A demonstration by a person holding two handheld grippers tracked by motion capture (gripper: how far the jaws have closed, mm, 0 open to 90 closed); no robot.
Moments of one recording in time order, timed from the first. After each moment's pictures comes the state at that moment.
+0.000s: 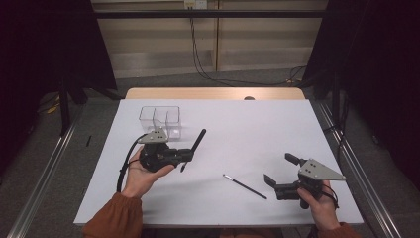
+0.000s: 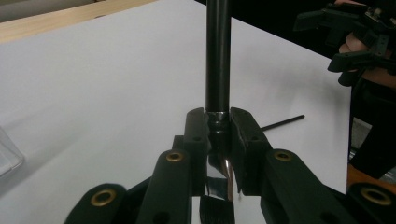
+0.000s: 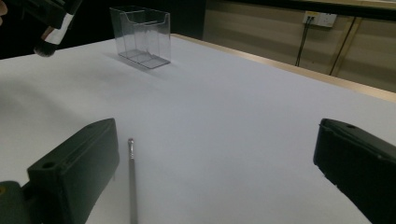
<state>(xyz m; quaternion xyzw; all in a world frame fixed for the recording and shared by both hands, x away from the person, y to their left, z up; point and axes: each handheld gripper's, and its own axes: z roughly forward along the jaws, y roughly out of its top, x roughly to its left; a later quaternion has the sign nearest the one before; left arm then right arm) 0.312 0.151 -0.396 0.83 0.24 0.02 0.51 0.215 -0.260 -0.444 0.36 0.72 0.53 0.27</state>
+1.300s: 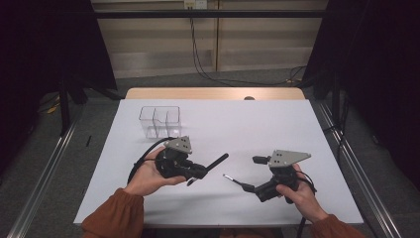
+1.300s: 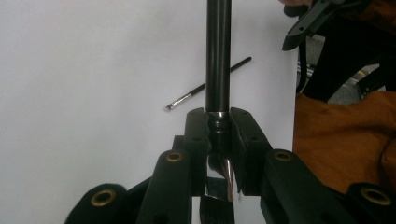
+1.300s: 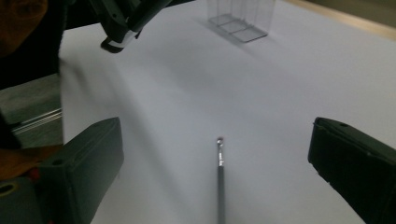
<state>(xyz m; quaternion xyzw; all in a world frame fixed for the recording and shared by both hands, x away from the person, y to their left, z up) 0.300 0.106 -0.381 0.91 0.13 -0.05 0.40 0.244 -0.208 -0.426 0.27 0.82 0.50 0.10</state>
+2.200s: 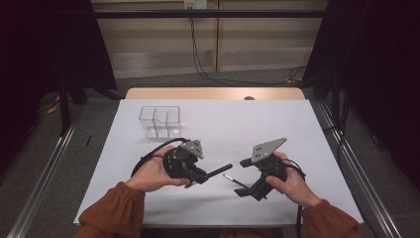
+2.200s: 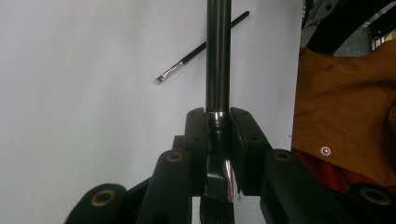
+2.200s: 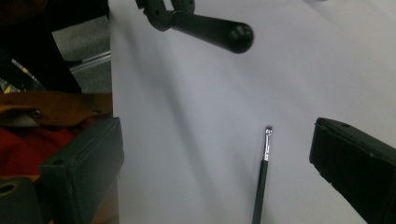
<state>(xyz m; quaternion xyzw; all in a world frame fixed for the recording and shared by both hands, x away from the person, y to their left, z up) 0.300 0.086 -0.377 0.95 0.09 -0.06 0.31 0.268 -0.179 -0.411 0.20 0.89 0.42 0.00</state>
